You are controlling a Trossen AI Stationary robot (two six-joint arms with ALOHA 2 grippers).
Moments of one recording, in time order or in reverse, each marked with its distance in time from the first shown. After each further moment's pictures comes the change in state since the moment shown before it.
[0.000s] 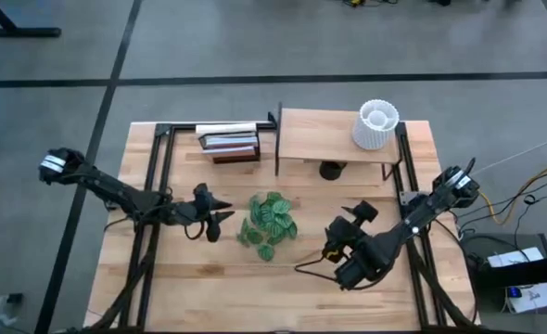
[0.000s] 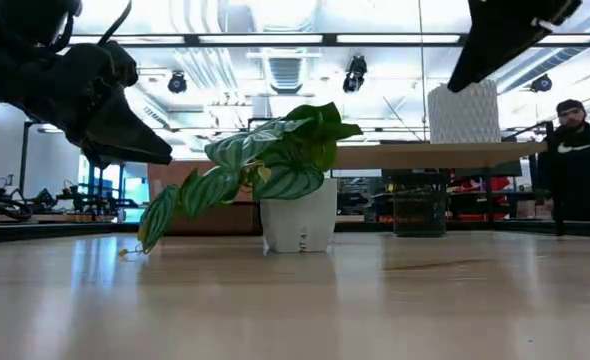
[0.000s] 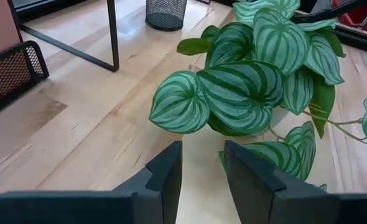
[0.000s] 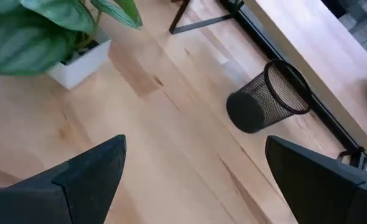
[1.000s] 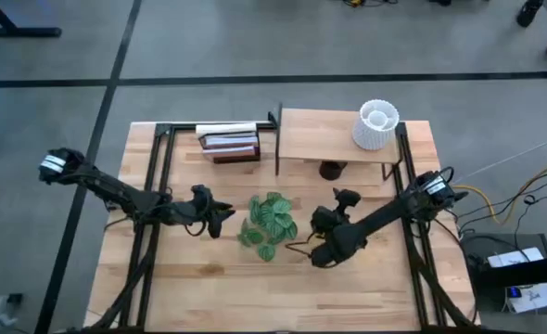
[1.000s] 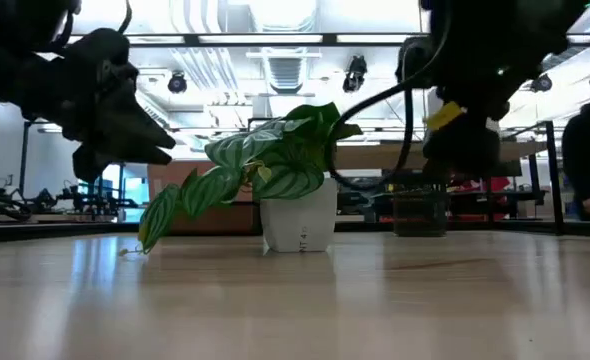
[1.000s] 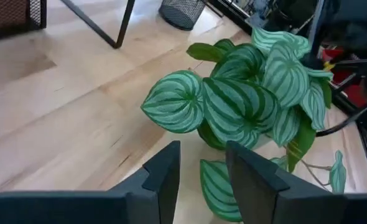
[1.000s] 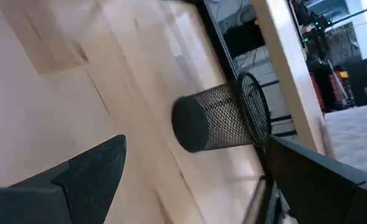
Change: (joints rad) left arm 0.000 0.000 0.000 0.019 0.001 -0.335; right arm -0.238 0.176 -0.099 0.083 0.122 -0.351
